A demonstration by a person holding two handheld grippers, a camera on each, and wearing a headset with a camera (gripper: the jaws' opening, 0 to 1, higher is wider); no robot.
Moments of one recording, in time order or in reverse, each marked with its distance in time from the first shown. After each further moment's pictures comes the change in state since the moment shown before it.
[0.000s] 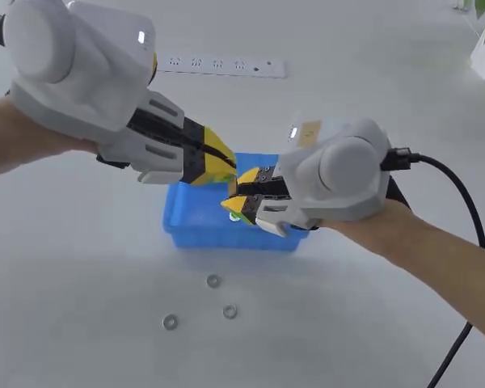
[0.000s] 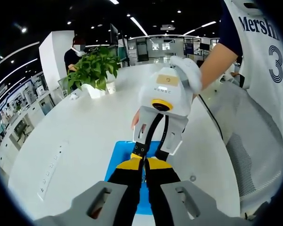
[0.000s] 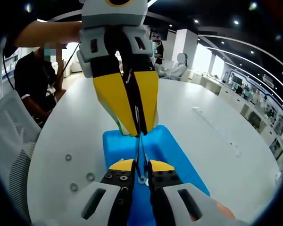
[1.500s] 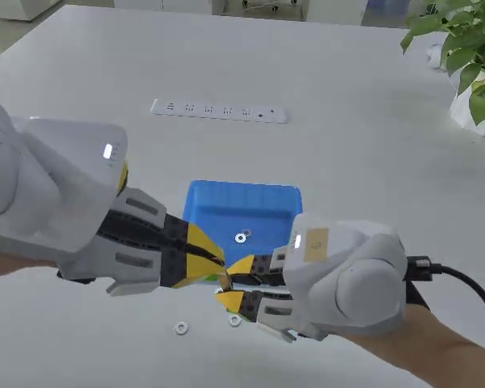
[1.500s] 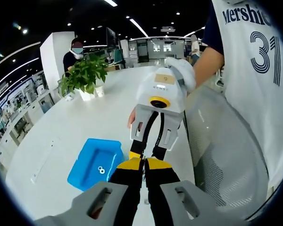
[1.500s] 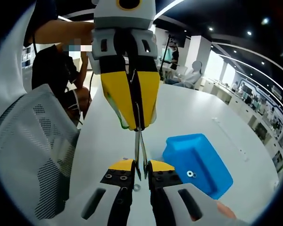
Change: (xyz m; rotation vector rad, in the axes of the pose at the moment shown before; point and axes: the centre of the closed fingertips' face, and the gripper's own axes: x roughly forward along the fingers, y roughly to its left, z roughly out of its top) left arm -0.044 -0.109 0.004 -0.029 -0.011 0.004; right arm -0.040 0.115 0.015 -0.081 -0.016 0.086
